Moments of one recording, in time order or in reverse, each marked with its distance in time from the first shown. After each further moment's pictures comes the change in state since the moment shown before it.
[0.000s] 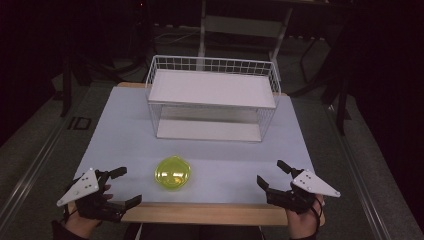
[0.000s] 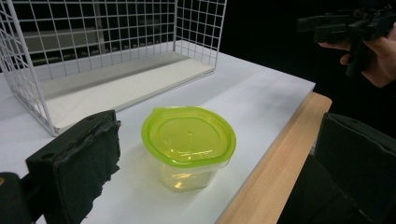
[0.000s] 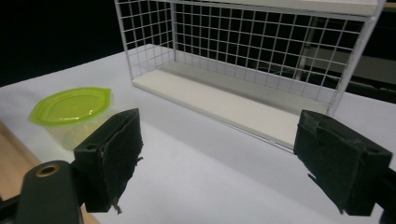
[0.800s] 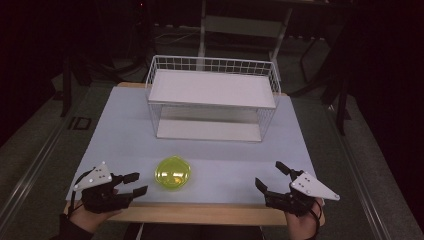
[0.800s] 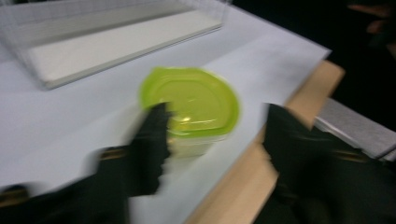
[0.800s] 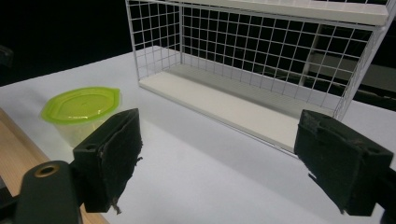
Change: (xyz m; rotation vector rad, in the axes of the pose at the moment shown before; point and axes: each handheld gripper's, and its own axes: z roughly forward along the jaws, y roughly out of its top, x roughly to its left) left arm 0.011 0.010 0.018 0.240 0.028 -0.118; right arm 0.006 0.001 -0.002 -0.011 0.011 -0.025
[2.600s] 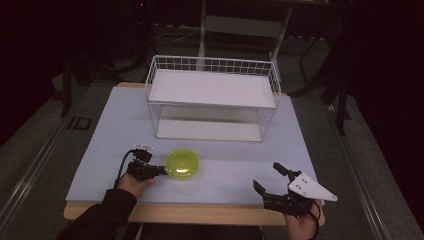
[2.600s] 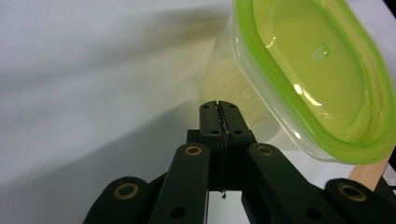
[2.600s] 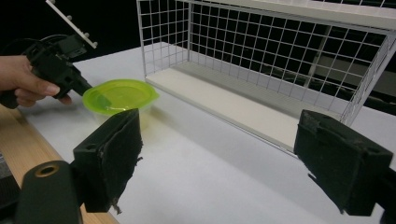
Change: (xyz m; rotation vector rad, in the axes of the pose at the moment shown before) left arm 0.052 0.007 0.133 0.290 0.004 -0.355; right arm 0.004 0.000 0.000 0.011 0.023 -0.035
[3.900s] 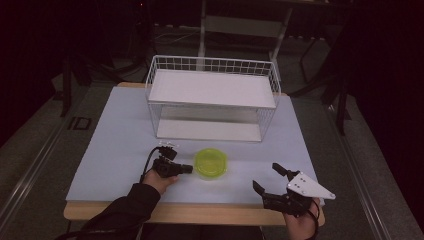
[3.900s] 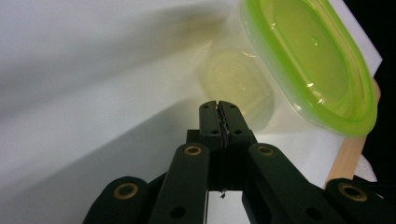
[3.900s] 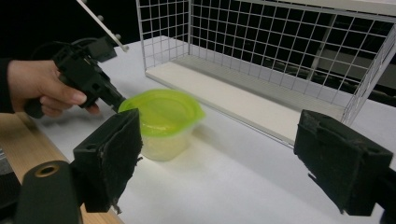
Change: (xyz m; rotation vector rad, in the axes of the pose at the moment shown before) left arm -0.040 0.023 0.047 0.029 -0.099 0.044; right arm -0.002 -0.003 0.003 0.024 0.008 0.007
